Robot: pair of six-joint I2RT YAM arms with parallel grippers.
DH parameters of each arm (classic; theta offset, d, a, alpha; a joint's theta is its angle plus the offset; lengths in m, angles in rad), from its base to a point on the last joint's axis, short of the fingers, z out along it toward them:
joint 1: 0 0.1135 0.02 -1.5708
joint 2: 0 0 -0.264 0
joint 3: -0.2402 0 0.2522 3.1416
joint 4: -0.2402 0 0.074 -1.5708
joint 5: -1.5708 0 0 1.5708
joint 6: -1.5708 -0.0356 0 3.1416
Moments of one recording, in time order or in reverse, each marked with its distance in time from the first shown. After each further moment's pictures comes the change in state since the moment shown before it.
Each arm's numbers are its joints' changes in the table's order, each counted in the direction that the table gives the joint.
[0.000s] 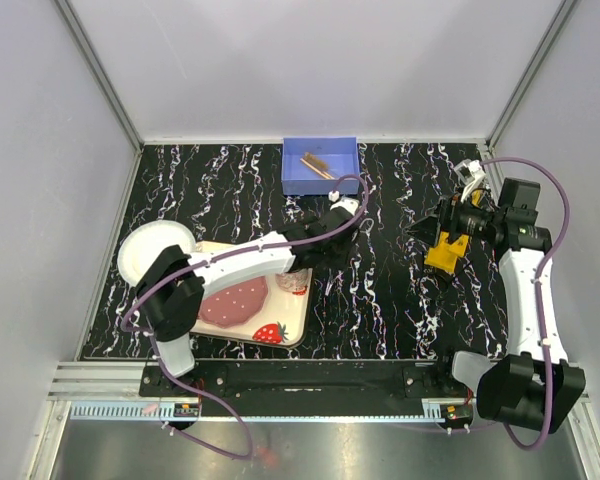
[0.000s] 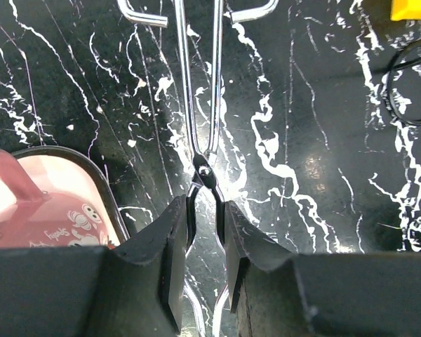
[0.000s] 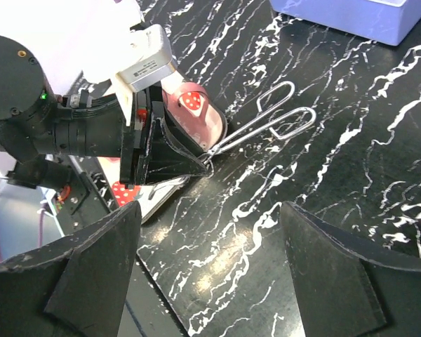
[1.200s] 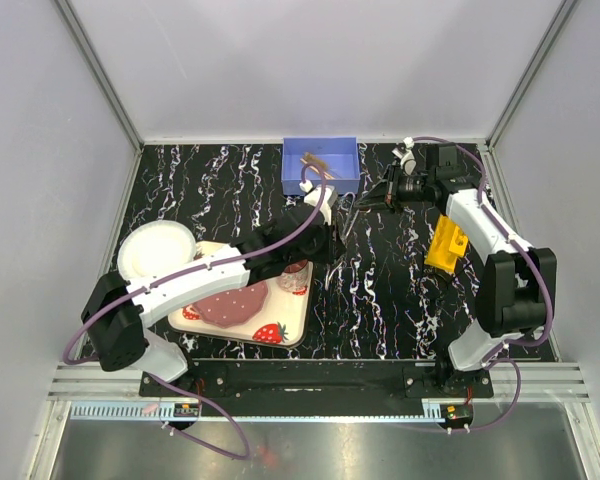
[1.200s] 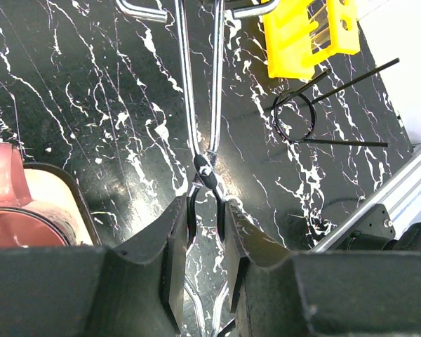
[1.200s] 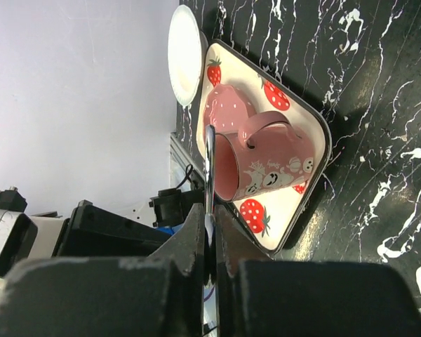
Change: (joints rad) left arm 0.014 -0.327 0.212 0.219 -0.087 0.047; right arm 0.348 0.531 -0.239 0.248 -0.083 -0.795
